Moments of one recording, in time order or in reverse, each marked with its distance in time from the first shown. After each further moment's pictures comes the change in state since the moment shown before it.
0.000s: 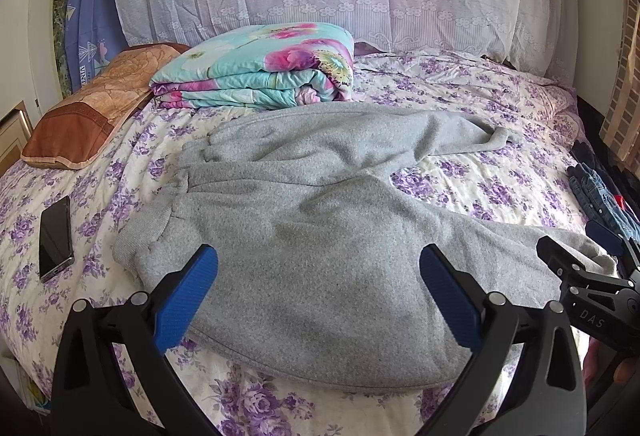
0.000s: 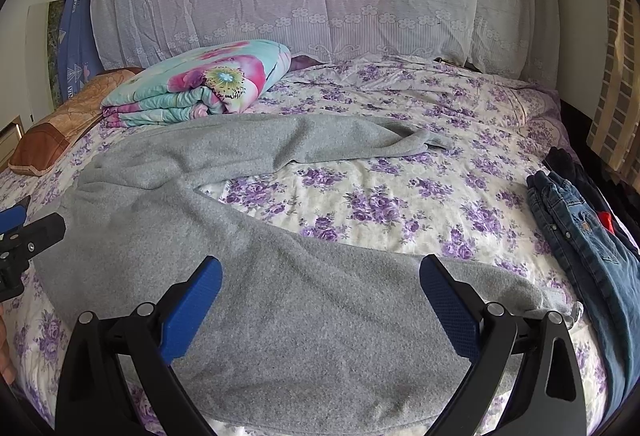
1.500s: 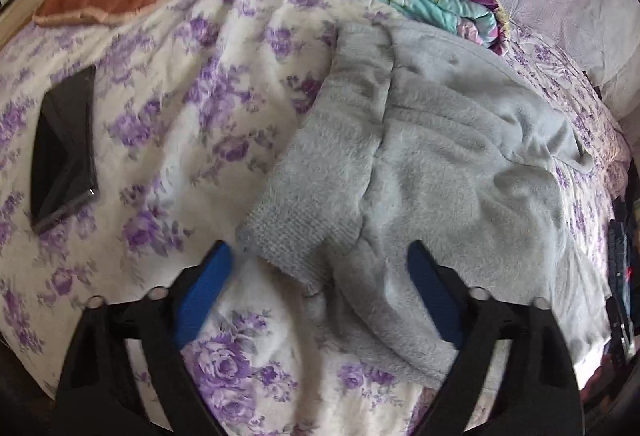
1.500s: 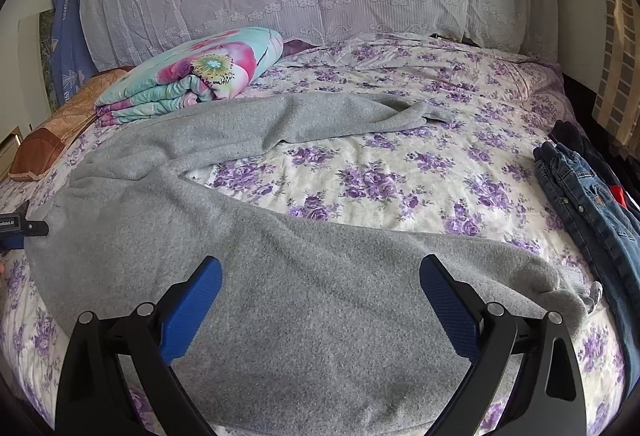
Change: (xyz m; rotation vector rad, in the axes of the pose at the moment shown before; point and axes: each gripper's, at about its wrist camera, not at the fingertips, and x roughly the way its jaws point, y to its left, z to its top) left arm 0.088 0.178 -0.014 -0.349 0.434 -0.006; right arm 0.022 -0.020 -0.012 0.051 0.050 0.033
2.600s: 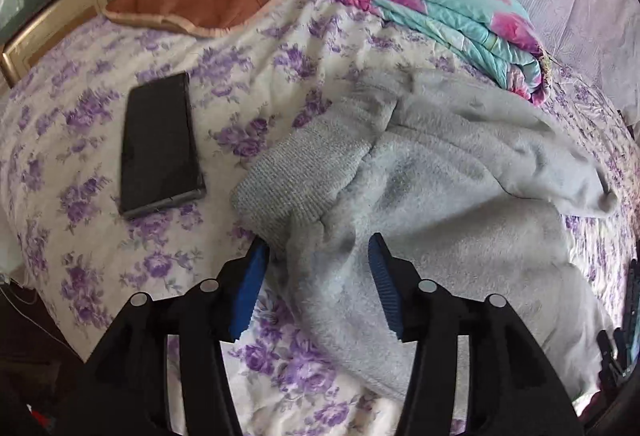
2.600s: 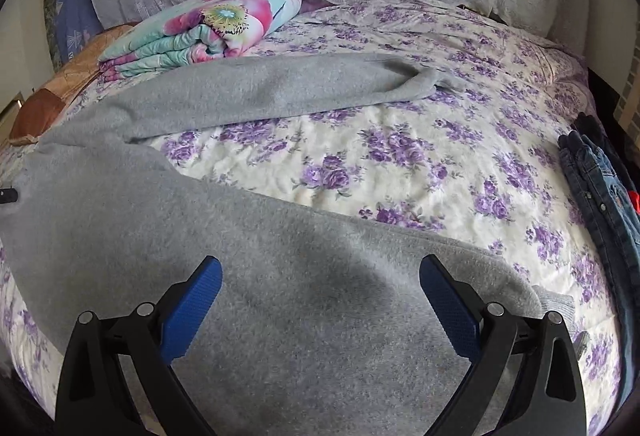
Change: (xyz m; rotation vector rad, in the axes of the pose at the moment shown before) left arm -0.065 0.028 -0.006 -0.060 -0.181 0.216; right arm 0.016 -0.002 -0.001 -0.055 0.129 -0.020
